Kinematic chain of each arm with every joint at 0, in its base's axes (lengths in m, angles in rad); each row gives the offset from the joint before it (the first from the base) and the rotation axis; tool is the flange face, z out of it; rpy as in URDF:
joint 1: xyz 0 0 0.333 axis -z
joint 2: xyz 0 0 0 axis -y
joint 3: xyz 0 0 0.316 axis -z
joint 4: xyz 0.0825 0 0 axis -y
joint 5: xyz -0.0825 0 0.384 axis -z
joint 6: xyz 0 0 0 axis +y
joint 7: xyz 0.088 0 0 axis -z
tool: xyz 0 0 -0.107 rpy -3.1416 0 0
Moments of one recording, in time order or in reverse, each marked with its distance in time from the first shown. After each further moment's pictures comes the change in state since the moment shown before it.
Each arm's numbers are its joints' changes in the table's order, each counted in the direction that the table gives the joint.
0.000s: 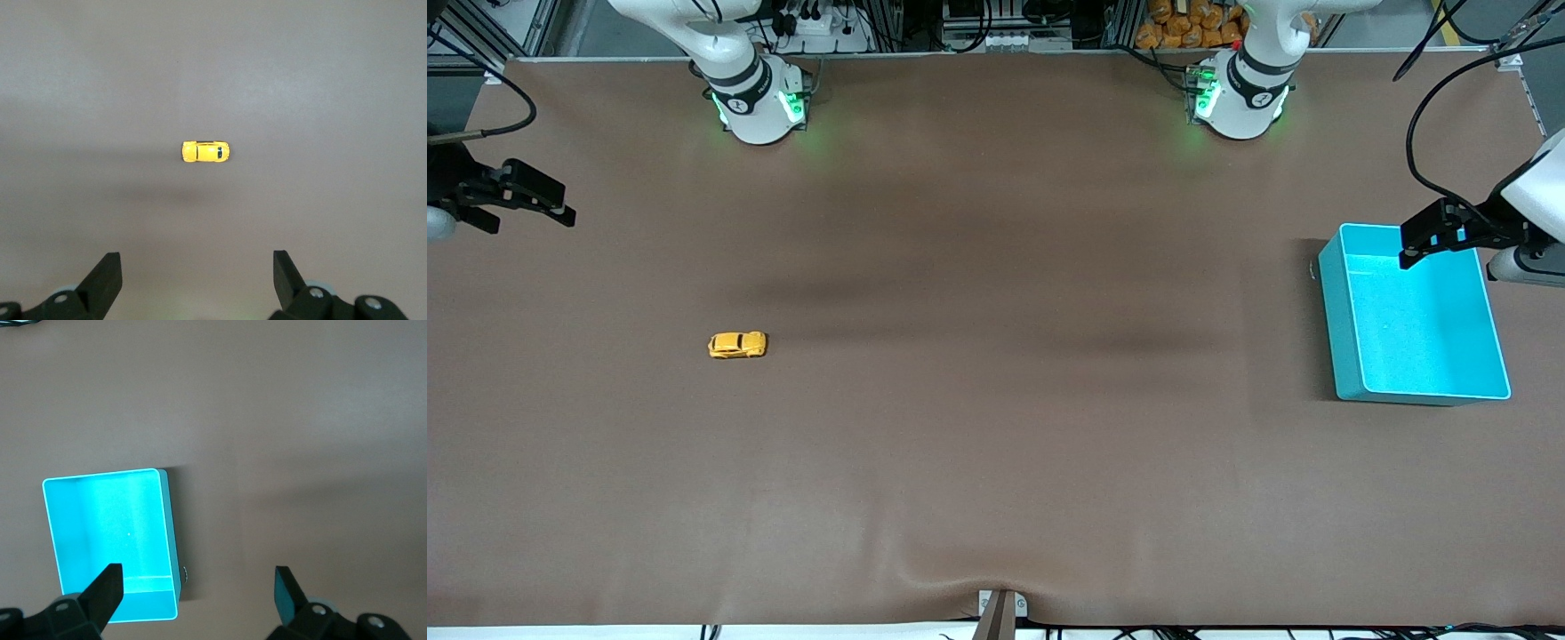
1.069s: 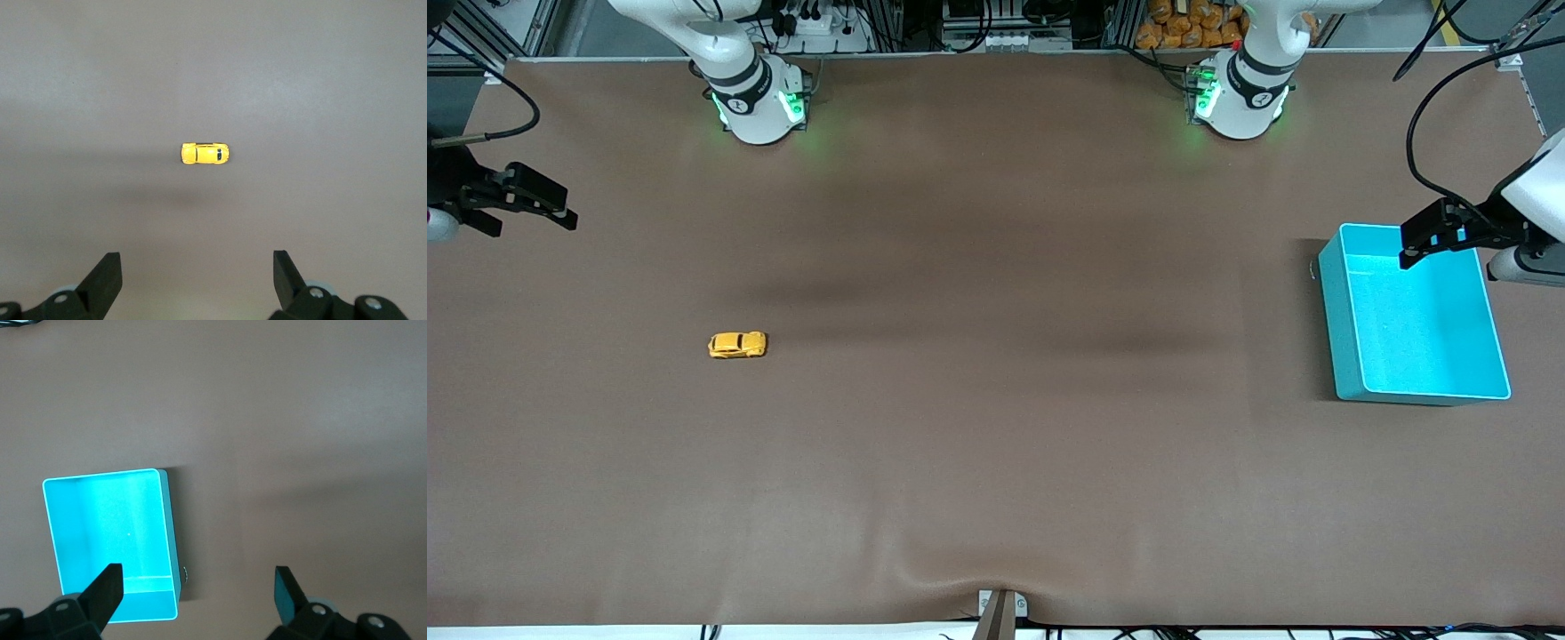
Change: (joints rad) left arm 0.000 0.000 0.000 0.001 0.000 0.000 0.000; right arm -0.001 0.008 0.001 -0.019 0.001 -0.014 -0.008
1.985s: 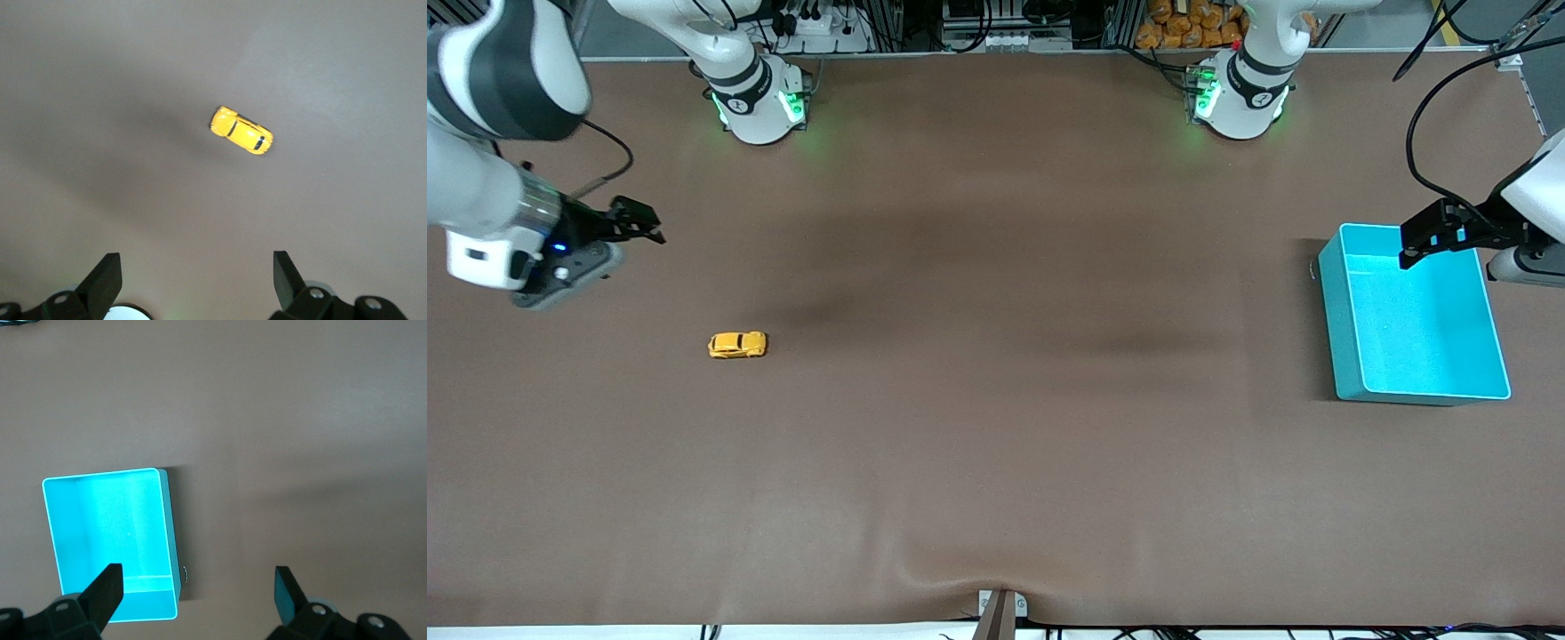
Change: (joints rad) left arm 0.000 0.000 0.000 -0.003 0.000 0.000 -0.002; right arm -0.023 -0.051 -0.050 -0.281 0.000 -0.171 -0.457
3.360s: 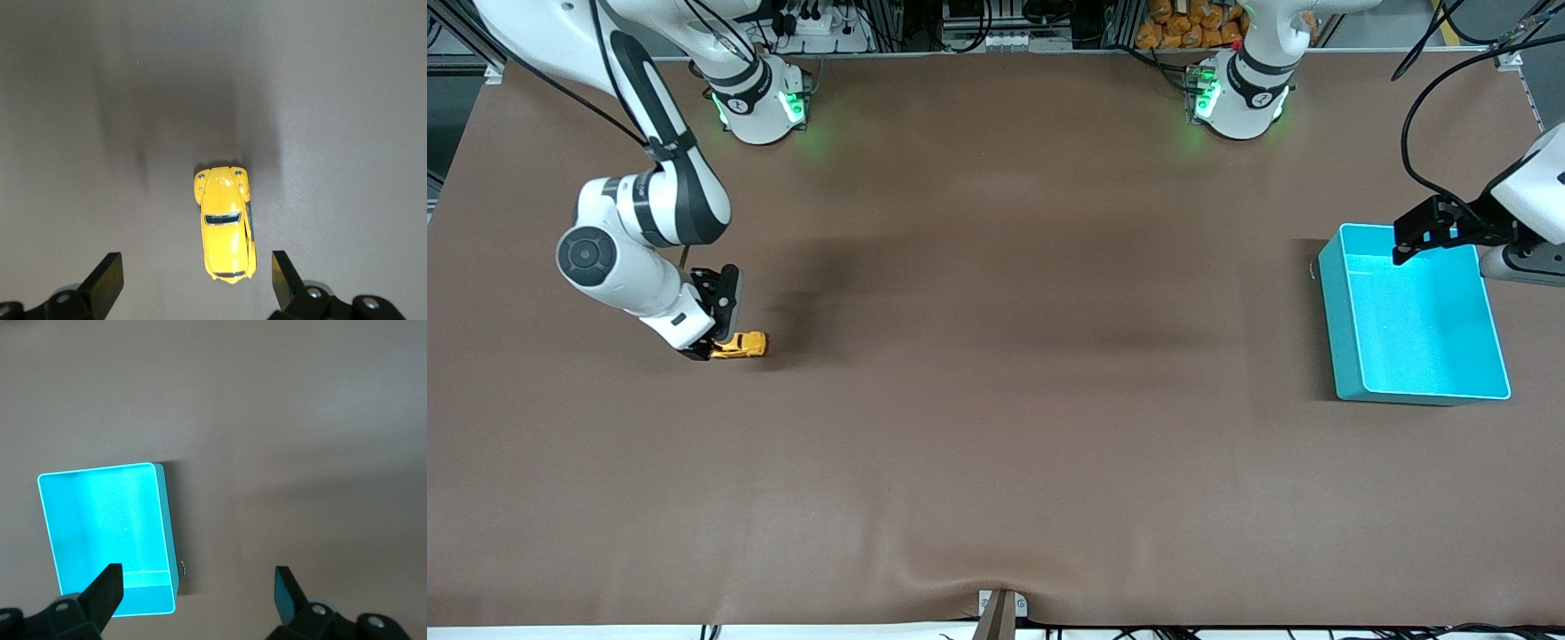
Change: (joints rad) left arm 0.001 0.003 0.008 -0.002 0.000 0.018 0.000; right arm -0.030 -0.280 -0.019 -0.258 0.100 -0.631 -0.840
